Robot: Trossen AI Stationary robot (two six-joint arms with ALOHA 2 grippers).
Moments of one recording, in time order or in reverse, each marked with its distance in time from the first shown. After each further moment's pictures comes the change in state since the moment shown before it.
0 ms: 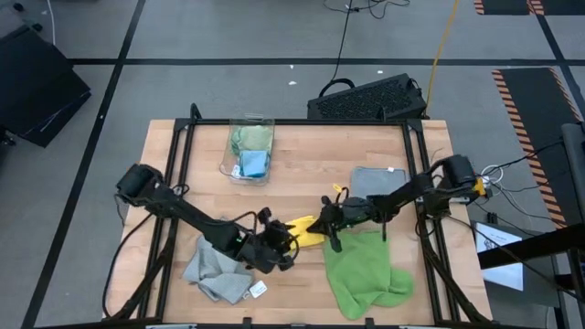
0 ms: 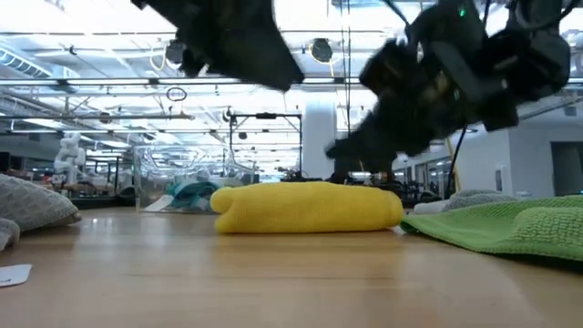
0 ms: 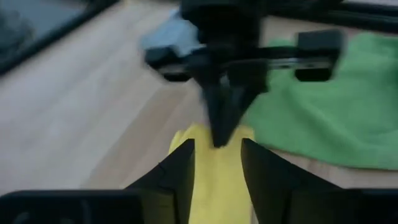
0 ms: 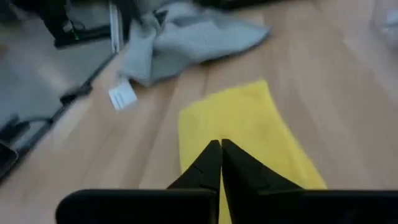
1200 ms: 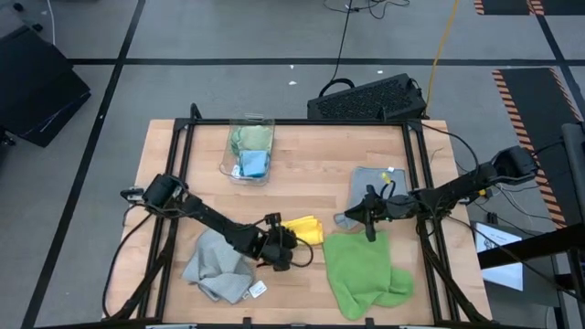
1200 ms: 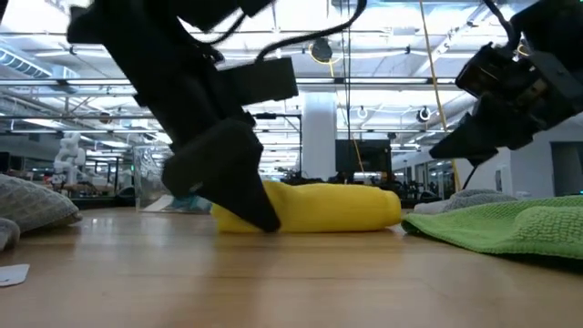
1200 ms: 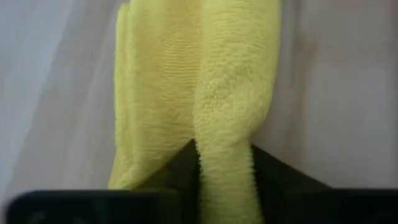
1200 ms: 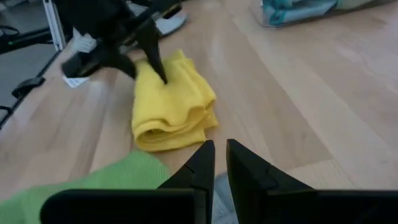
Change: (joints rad) left arm 0.085 0.228 0.034 -0.190 0.259 0.146; right arm 0.098 -0.686 -0.404 -0.352 0.346 0.137
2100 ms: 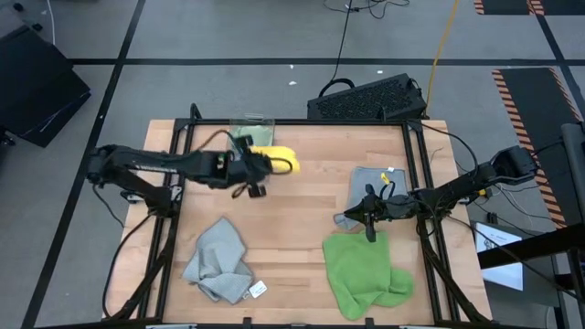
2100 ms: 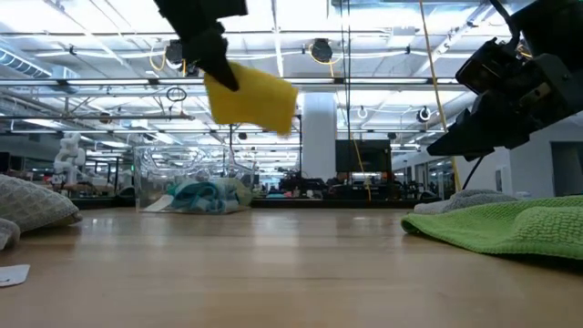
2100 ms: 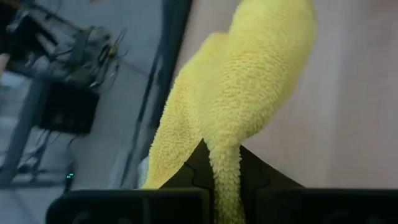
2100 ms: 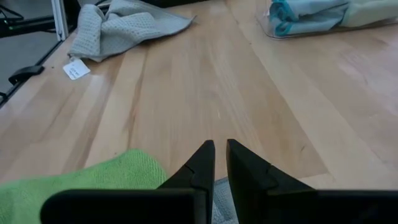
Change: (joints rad) left arm 0.403 -0.606 -0.011 -0.361 -0.106 0.547; right arm 0.000 0.007 0.002 0.021 -0.003 -0.095
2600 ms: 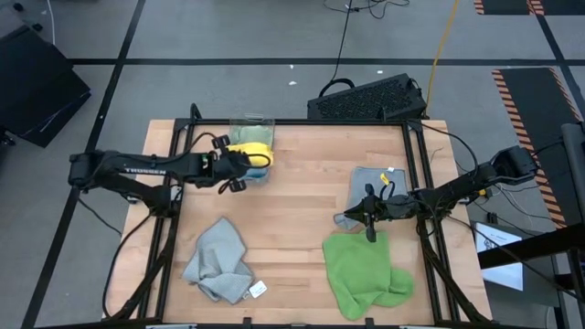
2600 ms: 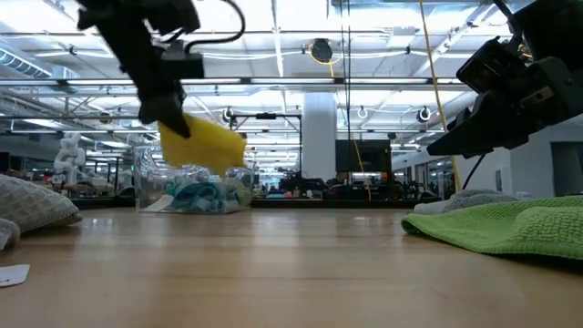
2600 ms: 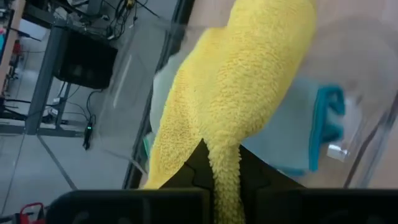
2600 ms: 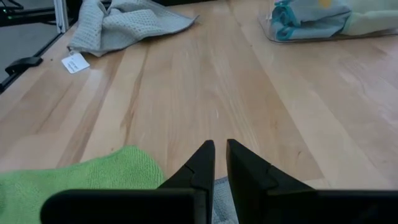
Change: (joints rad) left arm 0.146 -0.189 -0.394 0.123 -0.039 0.011; right arm 0.000 0.000 0.000 0.000 0.000 -0.051
